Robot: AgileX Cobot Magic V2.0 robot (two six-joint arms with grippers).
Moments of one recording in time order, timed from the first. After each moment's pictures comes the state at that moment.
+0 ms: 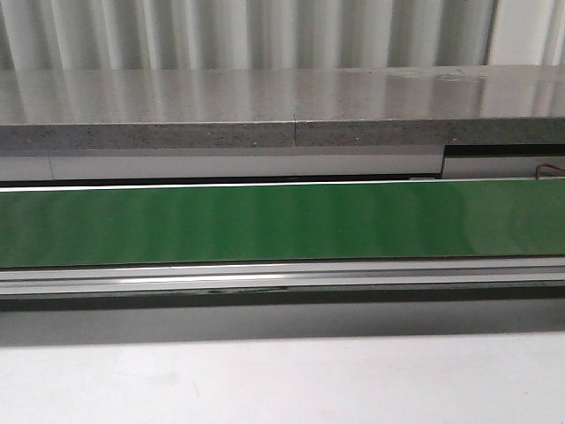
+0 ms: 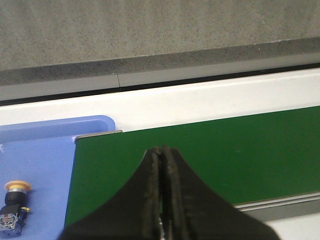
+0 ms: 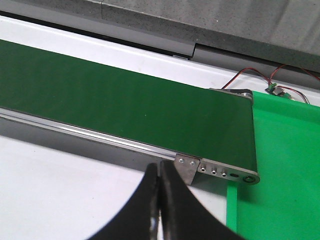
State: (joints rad) left arm -0.06 0.46 -0.62 -0.05 0.62 0.09; right arm 0.11 0.17 -0.49 0.11 0.76 -0.17
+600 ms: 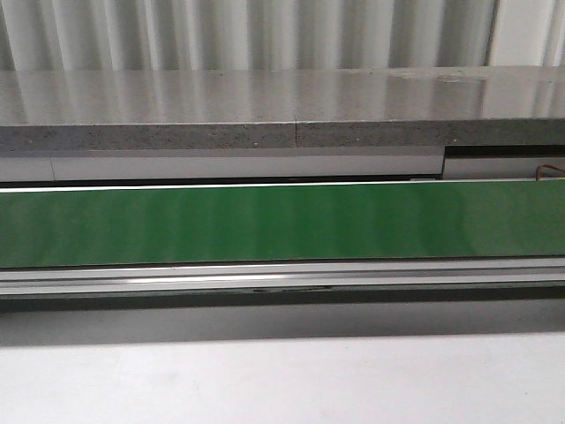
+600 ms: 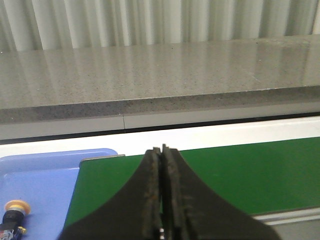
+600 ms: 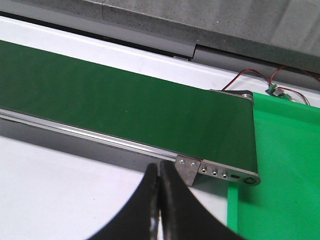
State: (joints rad) left arm -0.06 0.00 -0.30 -0.07 0.48 0.08; right arm 0.11 0.17 -0.49 0.11 0.76 -0.17
